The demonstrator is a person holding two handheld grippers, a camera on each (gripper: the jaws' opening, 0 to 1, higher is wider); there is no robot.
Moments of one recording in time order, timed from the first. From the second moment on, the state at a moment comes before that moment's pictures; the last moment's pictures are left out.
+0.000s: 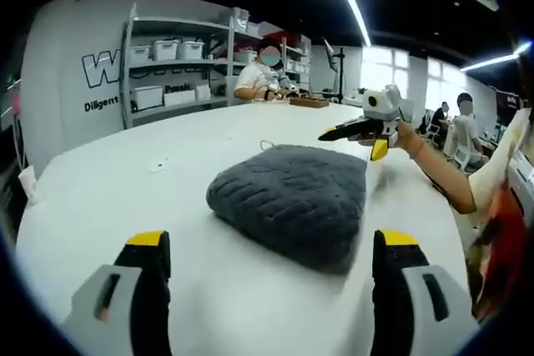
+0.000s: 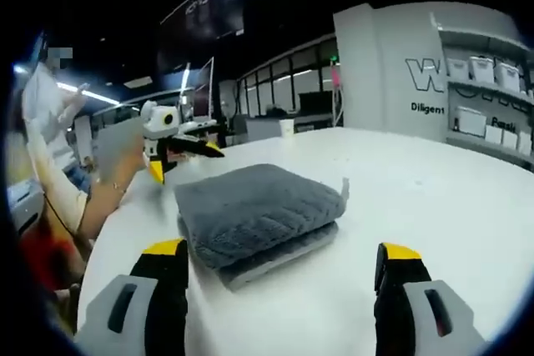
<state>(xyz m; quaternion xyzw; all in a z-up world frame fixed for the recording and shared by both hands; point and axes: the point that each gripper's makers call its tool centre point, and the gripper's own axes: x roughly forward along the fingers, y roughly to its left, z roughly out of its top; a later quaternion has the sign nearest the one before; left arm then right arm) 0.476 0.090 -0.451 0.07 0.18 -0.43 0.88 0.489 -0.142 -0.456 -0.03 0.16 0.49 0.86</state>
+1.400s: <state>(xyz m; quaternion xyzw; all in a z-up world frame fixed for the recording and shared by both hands) 0.459 0.030 -0.409 0.12 0.09 -0.47 0.87 0.479 -0.076 -0.407 0.10 0.08 0.55 0.83</state>
